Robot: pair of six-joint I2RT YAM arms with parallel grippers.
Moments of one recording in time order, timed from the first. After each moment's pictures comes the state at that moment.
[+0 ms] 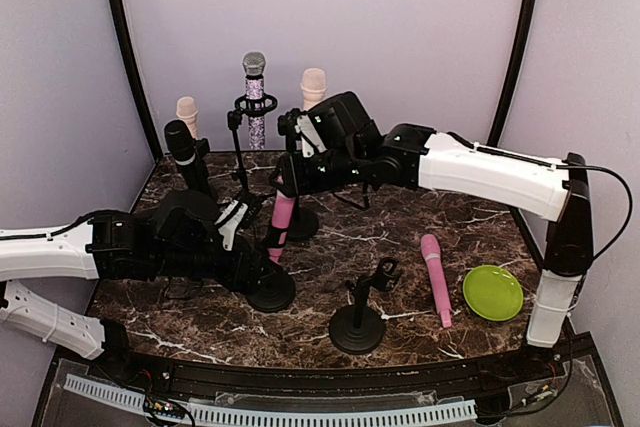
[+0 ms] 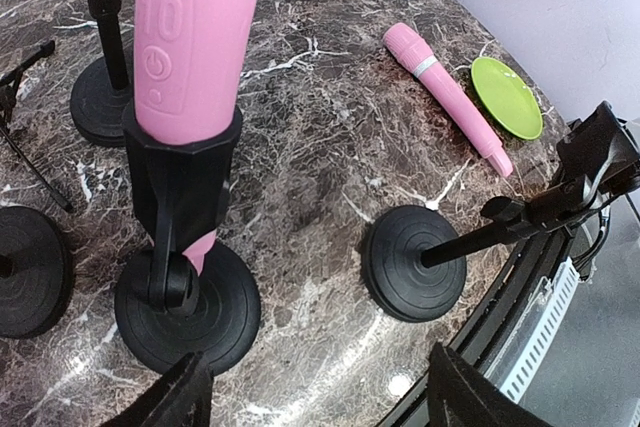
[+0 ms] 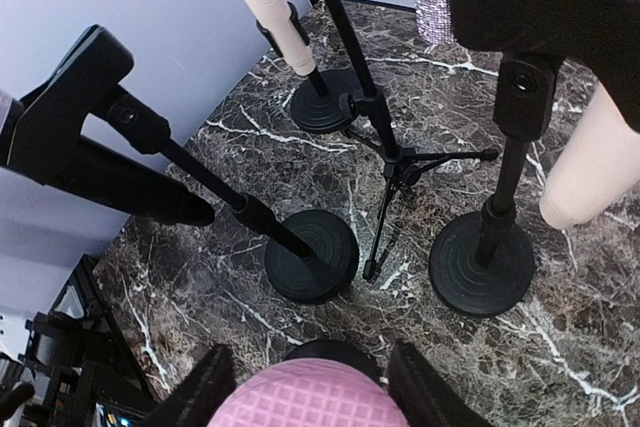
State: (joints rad) left arm -1.09 1.10 0.83 -0.42 -0.12 -0.51; right arm 1.04 1.87 1.77 -0.46 0.04 0.47
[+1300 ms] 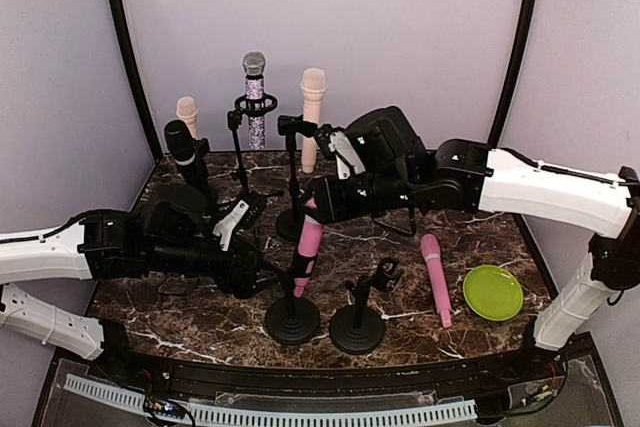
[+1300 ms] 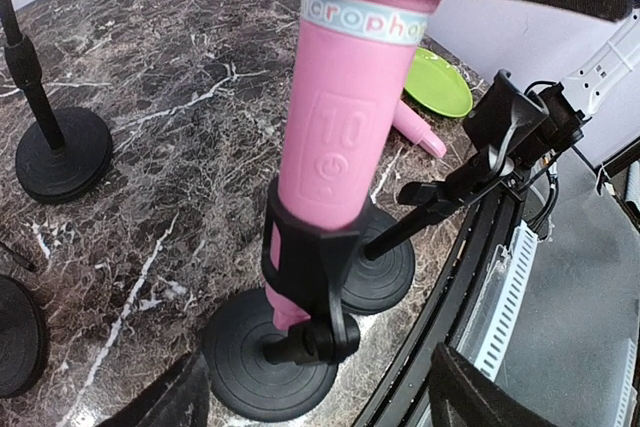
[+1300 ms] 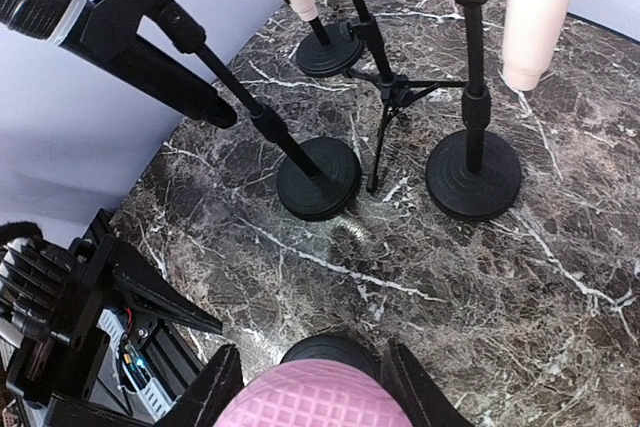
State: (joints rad) left arm -1.07 1.05 0.82 -0.36 0.06 -0.35; right arm 1.12 1.58 1.49 -0.51 0.07 0.54
